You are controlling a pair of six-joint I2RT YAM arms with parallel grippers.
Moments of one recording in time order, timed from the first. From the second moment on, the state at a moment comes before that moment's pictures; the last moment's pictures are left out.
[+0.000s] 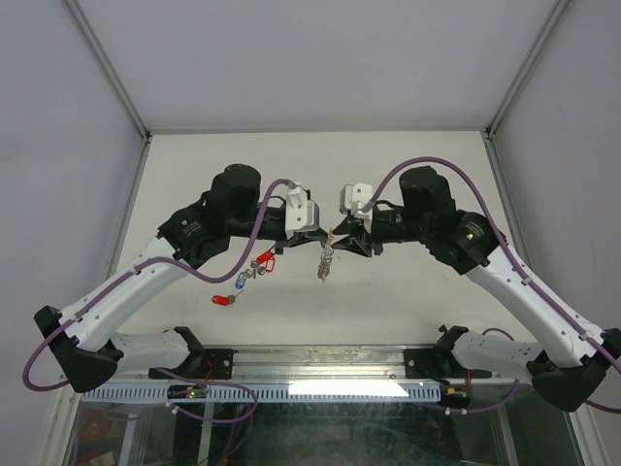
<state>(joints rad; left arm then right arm) -0.82 1.18 1.29 -0.49 0.65 0.50 0.75 1.07 1.25 -0.65 -0.63 -0.49</state>
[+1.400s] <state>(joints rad) -0.82 1.17 1.31 -0.50 0.63 0.51 0.75 1.07 1.26 -0.68 -0.63 -0.50</state>
